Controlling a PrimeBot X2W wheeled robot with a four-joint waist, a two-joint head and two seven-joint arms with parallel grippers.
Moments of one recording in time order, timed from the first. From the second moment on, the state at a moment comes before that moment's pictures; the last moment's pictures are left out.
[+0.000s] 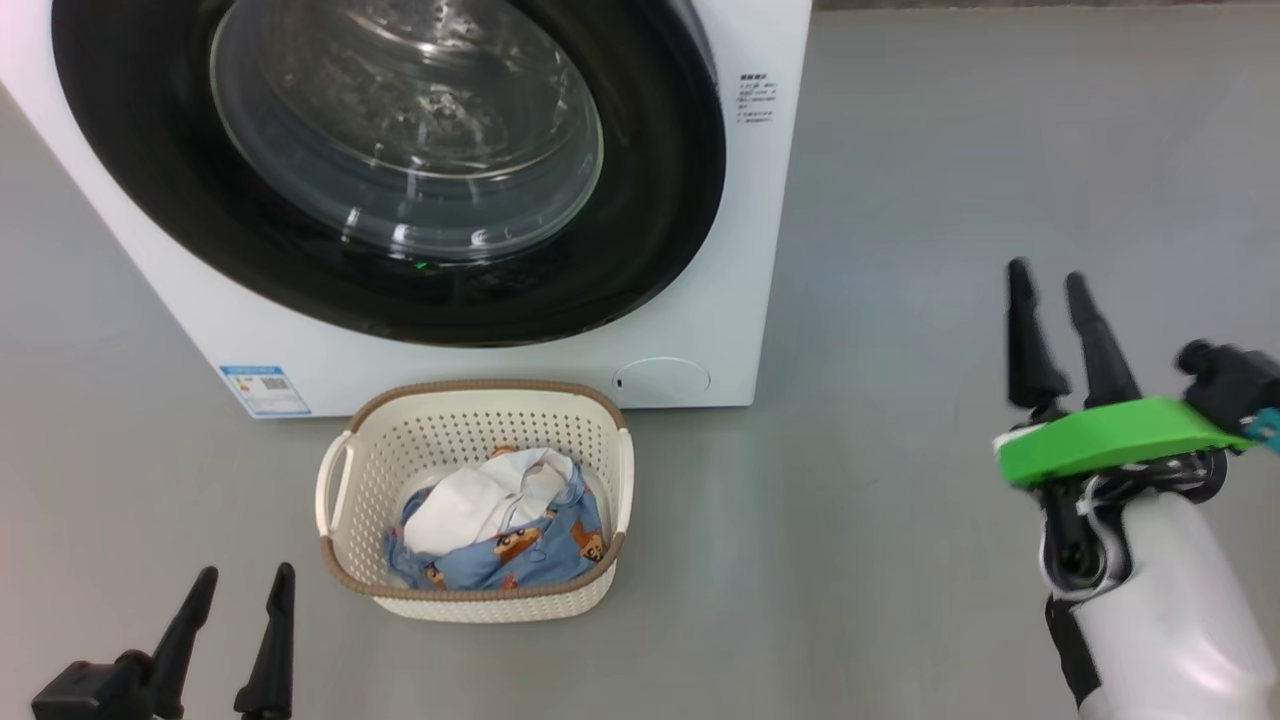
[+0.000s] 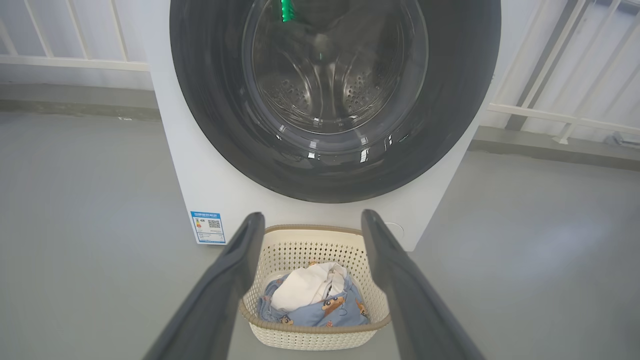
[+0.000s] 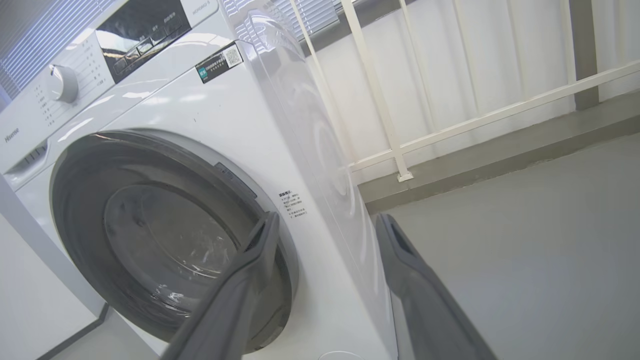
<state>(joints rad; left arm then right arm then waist) 0.02 0.24 -0.07 0.18 -0.44 -0.13 -0.26 -0.48 -0.06 -0.11 0.45 0.49 0.13 -0.24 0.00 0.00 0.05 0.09</state>
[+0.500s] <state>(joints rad) -0.04 0.27 -0.12 0.16 -0.48 -0.13 -0.26 -0.67 -0.06 -0.18 0.47 1.07 0.13 -0.19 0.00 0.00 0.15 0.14</state>
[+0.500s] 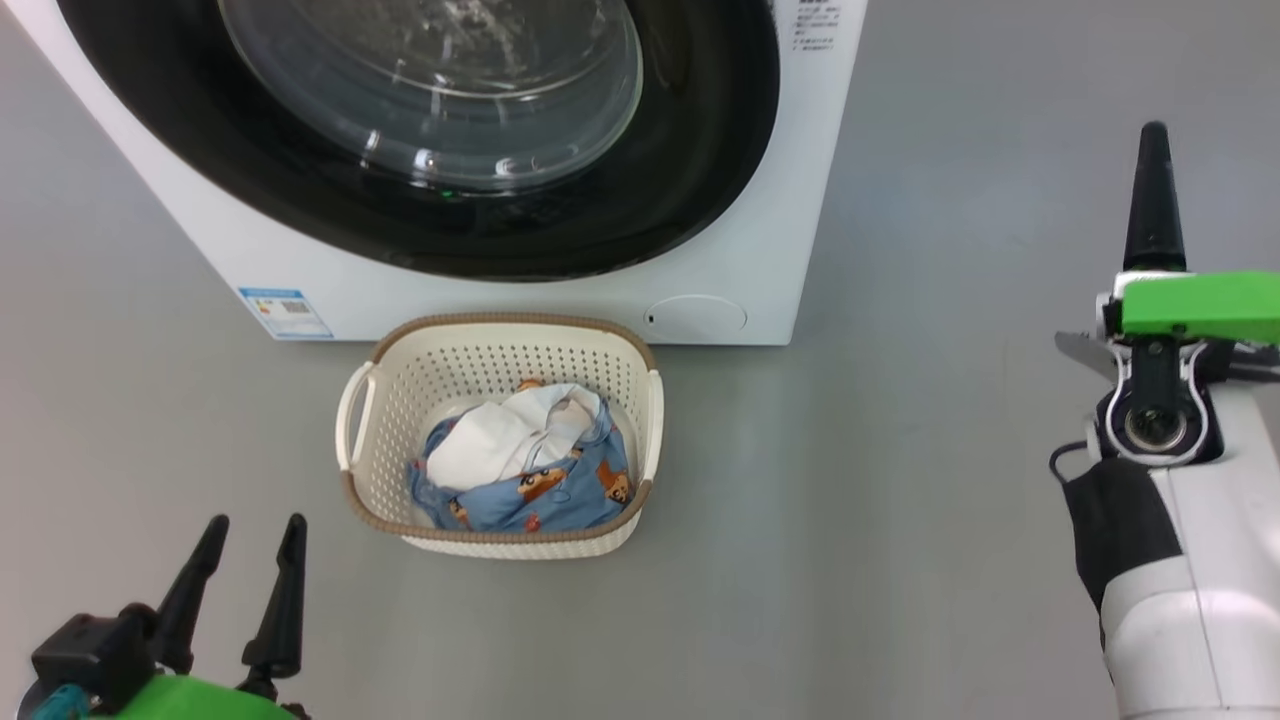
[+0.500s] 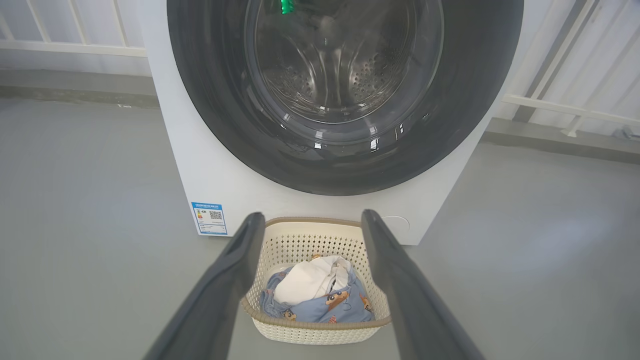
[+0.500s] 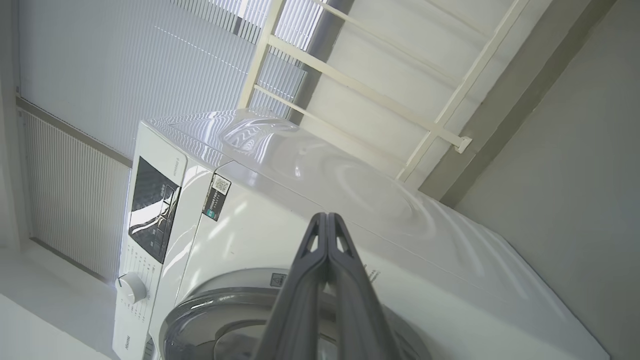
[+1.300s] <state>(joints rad) -0.19 0.32 -0.20 0.11 -0.58 -0.13 -0.26 -1.03 -0.10 -0.27 0.68 1.20 0.13 0.23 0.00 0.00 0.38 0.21</state>
